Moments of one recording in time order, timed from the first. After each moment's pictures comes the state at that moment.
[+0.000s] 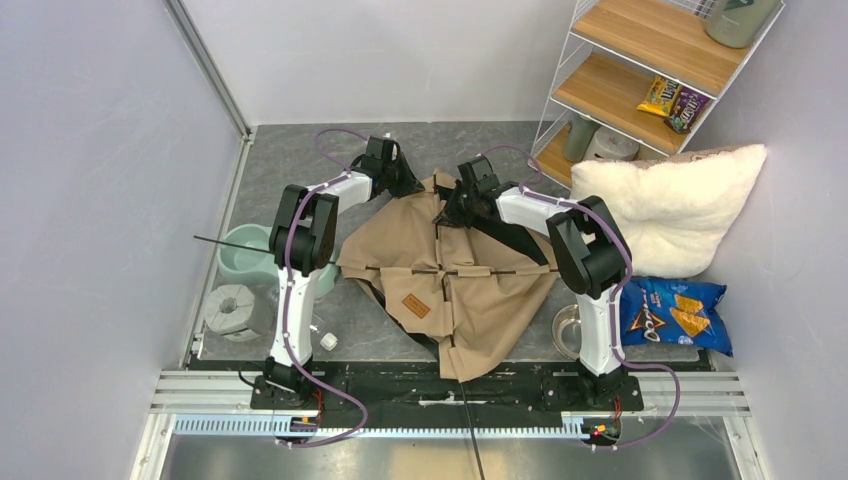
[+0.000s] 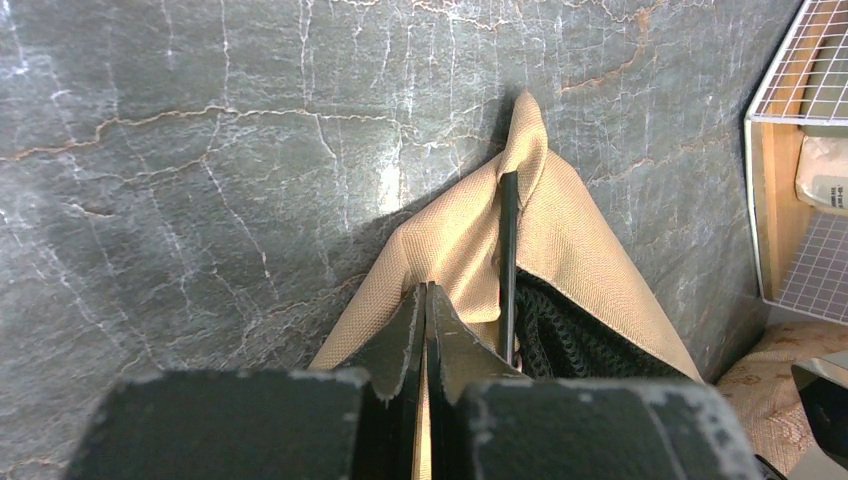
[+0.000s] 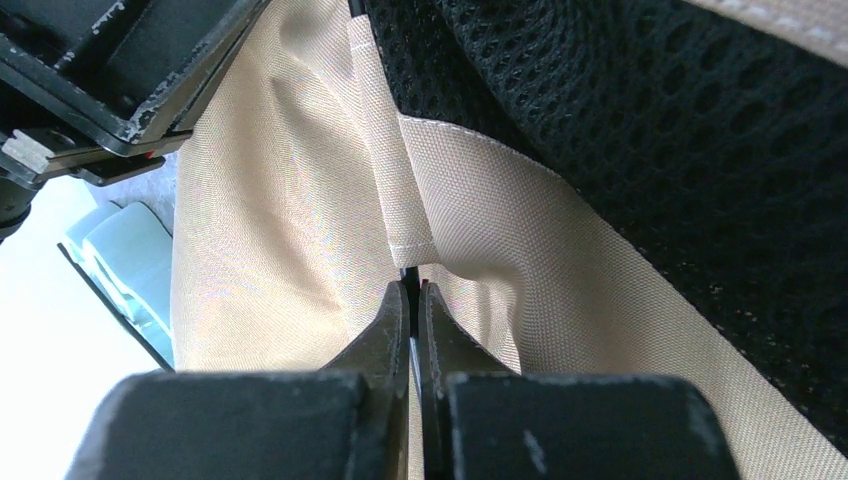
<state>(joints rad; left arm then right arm) -0.33 2.31 1.64 -0.07 0.27 -0.73 0.51 2.09 1.42 -0.19 -0.21 0.94</state>
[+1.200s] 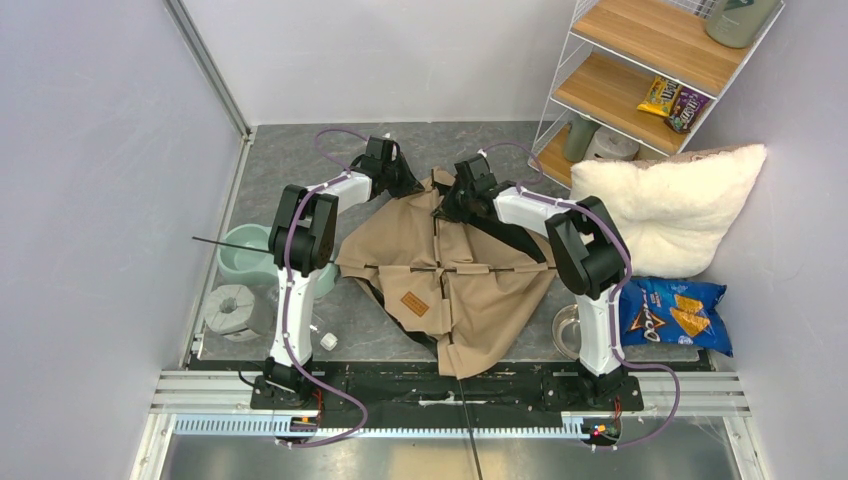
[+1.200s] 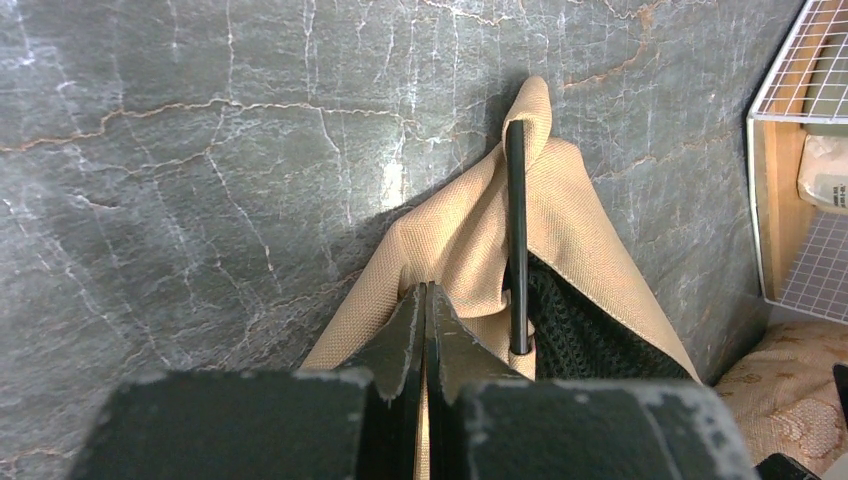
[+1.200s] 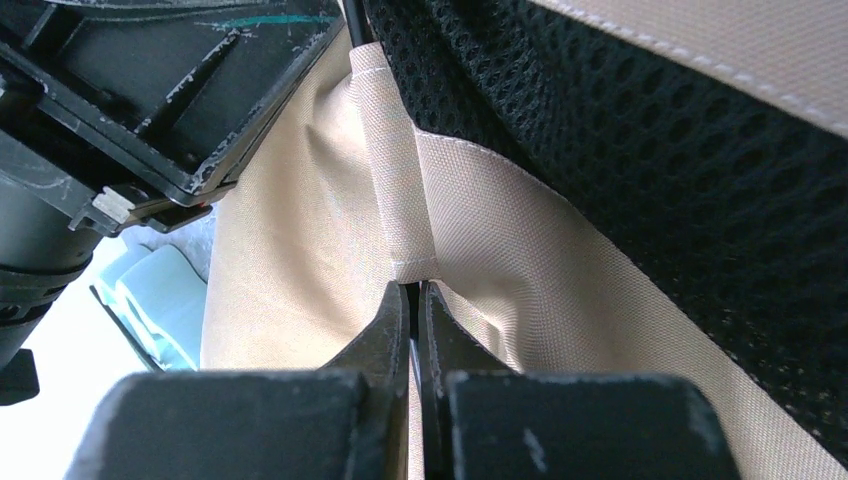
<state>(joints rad) -0.33 2.30 1.63 -0.07 0.27 -0.73 0.52 2.09 1.44 -0.15 -0.12 1.00</state>
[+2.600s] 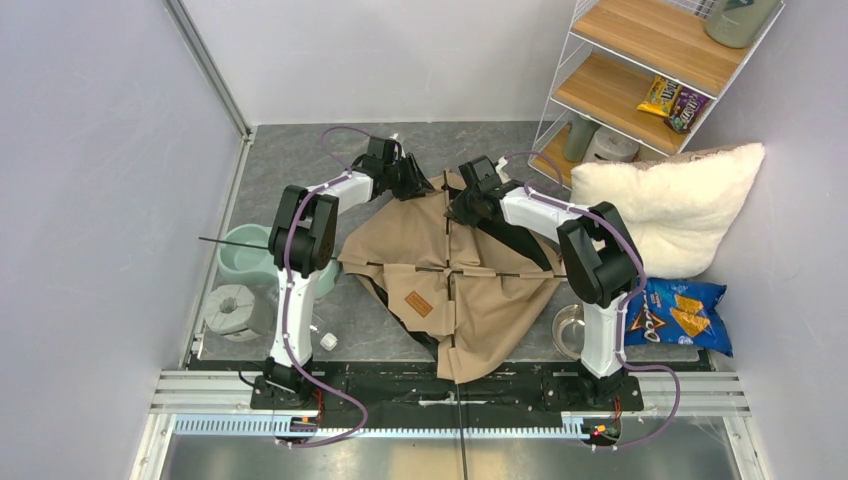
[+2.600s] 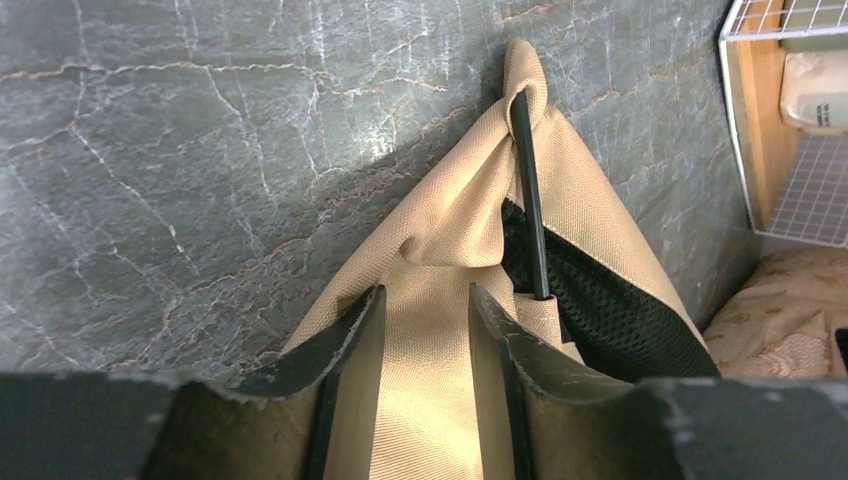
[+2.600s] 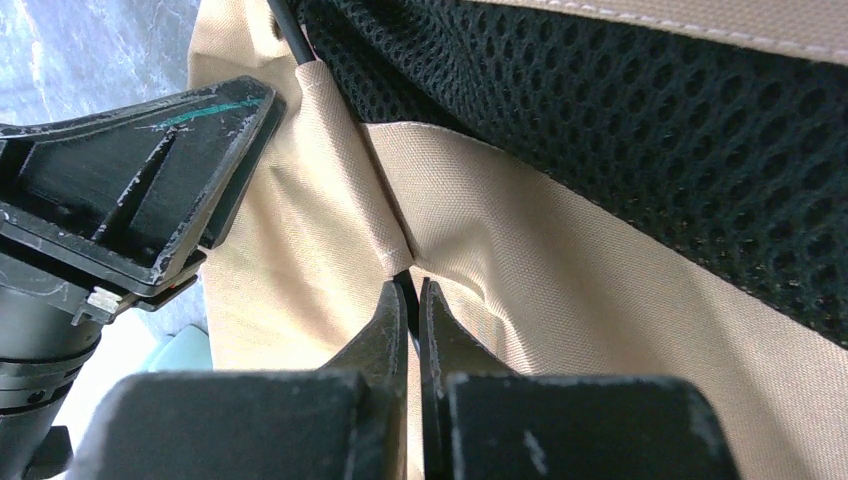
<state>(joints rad) -0.33 2.29 1.64 -0.08 0.37 -0.68 0.52 2.00 1.39 -0.30 0.06 1.21</state>
